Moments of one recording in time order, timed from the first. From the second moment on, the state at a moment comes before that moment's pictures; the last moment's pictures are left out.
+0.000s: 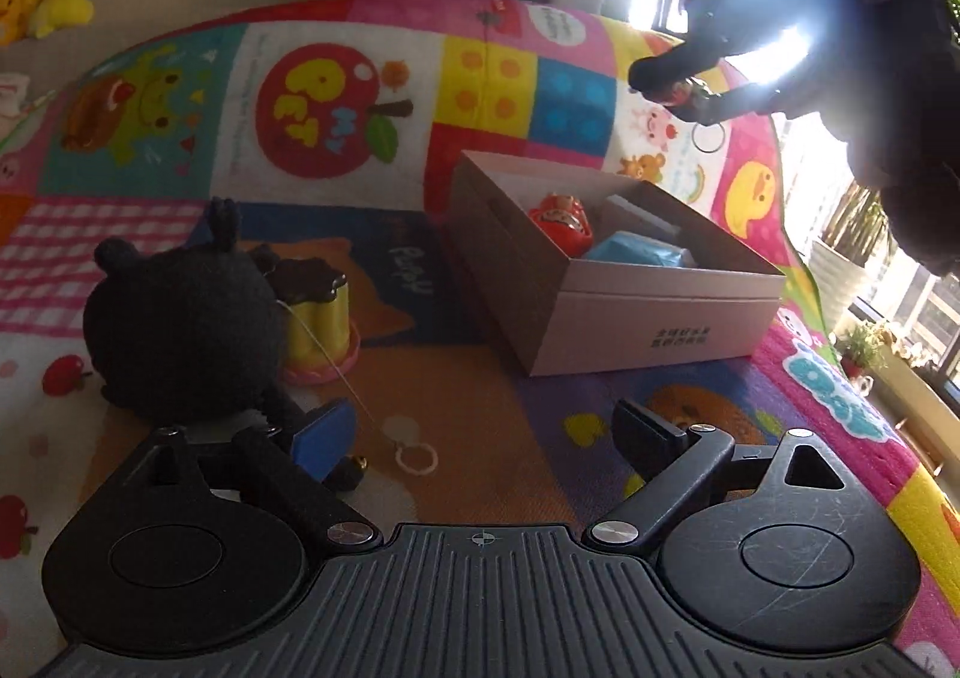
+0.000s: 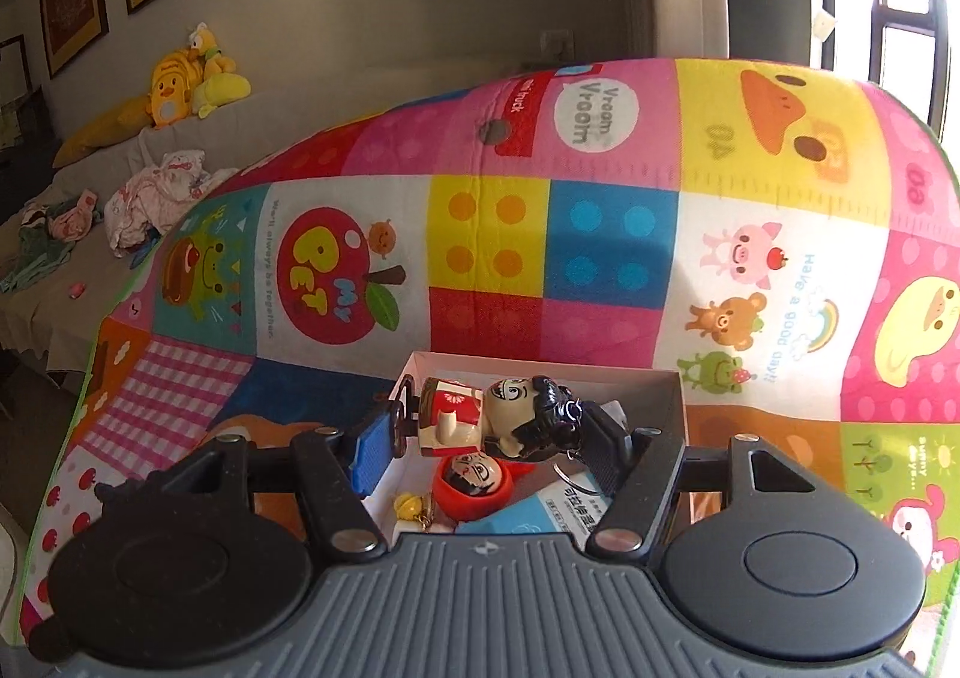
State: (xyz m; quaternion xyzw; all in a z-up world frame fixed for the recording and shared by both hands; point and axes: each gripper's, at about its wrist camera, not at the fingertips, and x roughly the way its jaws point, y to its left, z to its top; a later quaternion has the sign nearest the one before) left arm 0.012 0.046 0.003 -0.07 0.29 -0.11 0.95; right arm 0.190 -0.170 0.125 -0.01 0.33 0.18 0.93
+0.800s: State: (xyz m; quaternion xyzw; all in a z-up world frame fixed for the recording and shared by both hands) left arm 0.008 0.057 0.004 -0.11 0.27 -0.12 0.95; right arm 0.200 -0.099 0.098 -0.05 0.36 0.23 0.90
